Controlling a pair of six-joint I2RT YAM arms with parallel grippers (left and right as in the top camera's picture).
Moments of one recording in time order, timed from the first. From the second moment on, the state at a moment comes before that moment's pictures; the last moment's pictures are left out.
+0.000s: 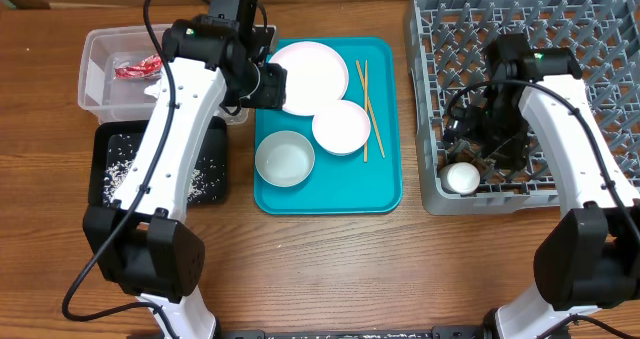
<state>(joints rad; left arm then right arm) -0.22 1.90 1.89 -1.24 0.15 -0.10 0.05 1.81 1.59 -1.40 -0.08 0.43</state>
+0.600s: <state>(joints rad) -0.21 1.90 2.12 -1.31 -0.07 -0.15 0.38 1.82 1.73 -1.05 -0.18 0.57</state>
